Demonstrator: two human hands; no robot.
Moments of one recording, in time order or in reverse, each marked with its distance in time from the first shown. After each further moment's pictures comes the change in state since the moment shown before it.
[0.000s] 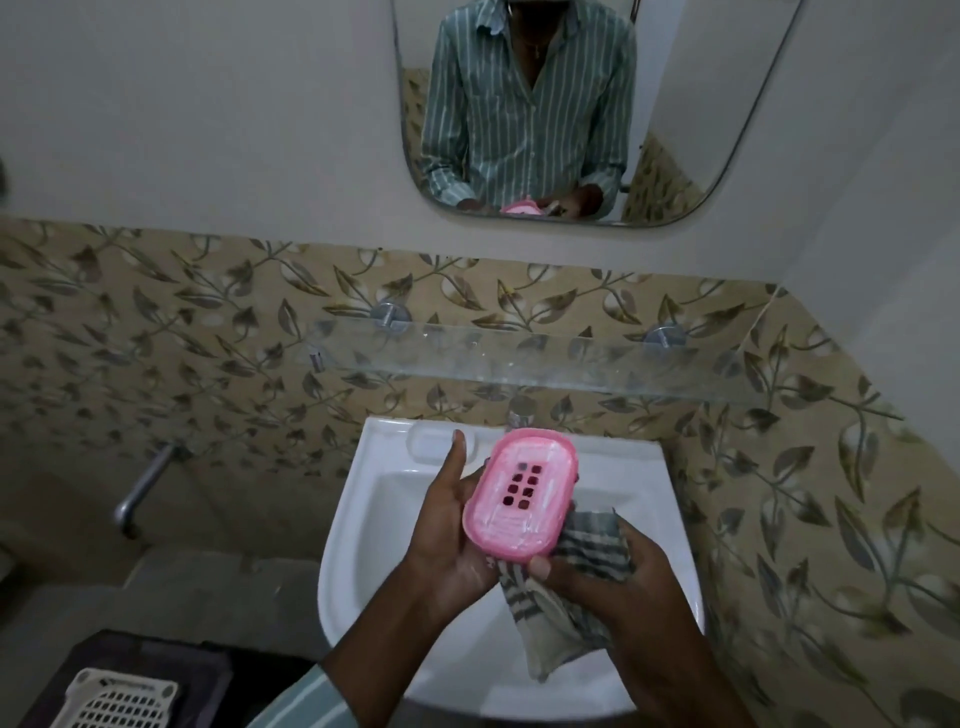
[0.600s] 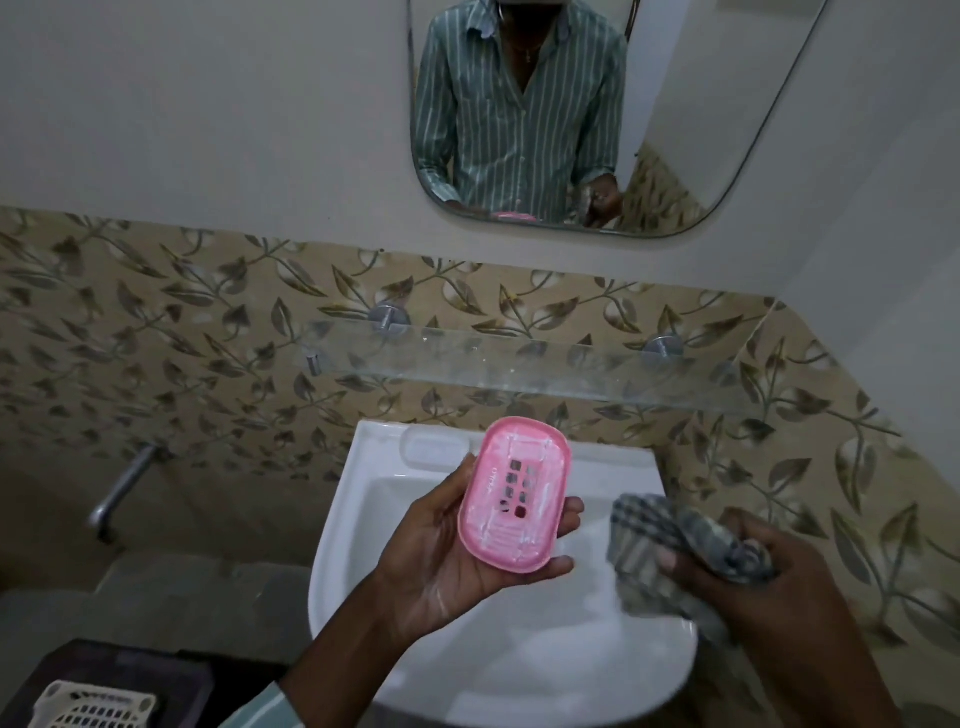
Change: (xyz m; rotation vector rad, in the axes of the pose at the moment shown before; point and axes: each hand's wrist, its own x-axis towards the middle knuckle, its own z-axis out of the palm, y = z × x) left_hand -0.004 0.010 -0.028 0.088 -0.224 -0.104; right_hand -0.008 -0.037 -0.069 -0.440 0.268 -0.313
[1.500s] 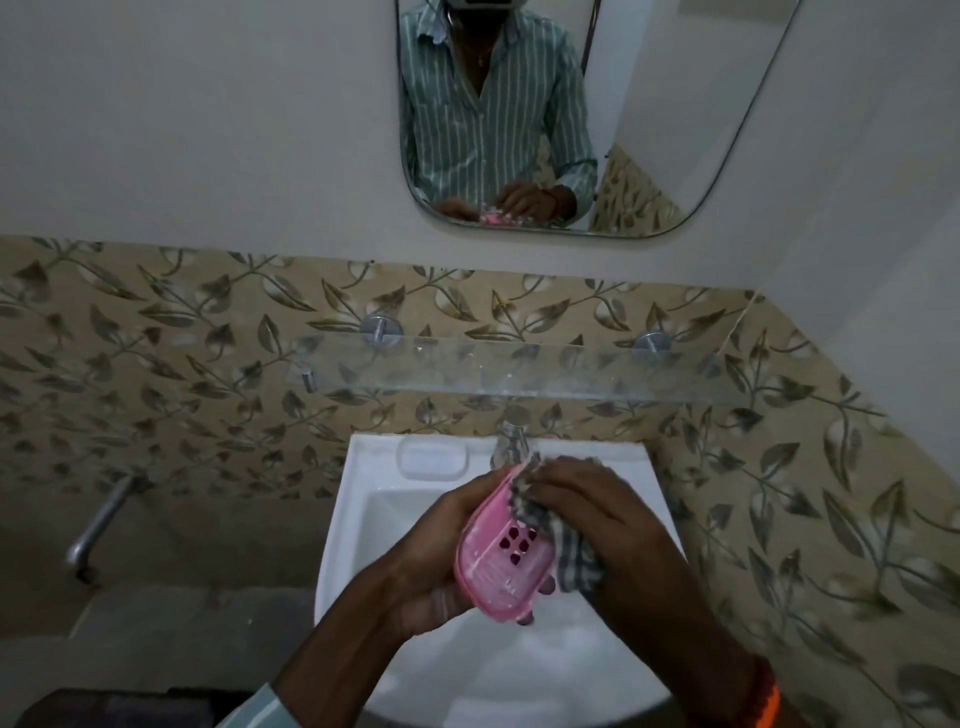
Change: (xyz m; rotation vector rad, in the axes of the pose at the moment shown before) left_hand -0.017 0.025 0.016 0.430 0.303 -0.131; right_hand 0.000 -0.033 0.093 -0.652 -0.187 -0.758
